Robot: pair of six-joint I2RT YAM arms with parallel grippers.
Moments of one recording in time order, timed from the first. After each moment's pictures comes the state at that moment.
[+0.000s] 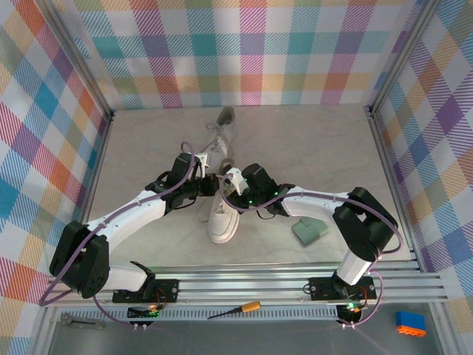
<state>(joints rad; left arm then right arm) -0.52 1.34 0.84 -0.22 0.17 -0.50 0.83 1.68 0.95 0.00 -0.21 0.07</state>
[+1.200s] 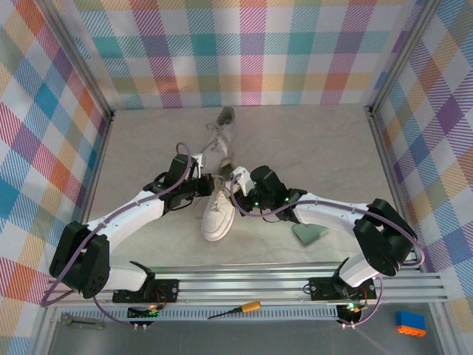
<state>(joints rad) -0.49 1.34 0.81 -0.22 0.14 -0.52 0.83 1.51 0.84 0.06 -0.23 0.15</state>
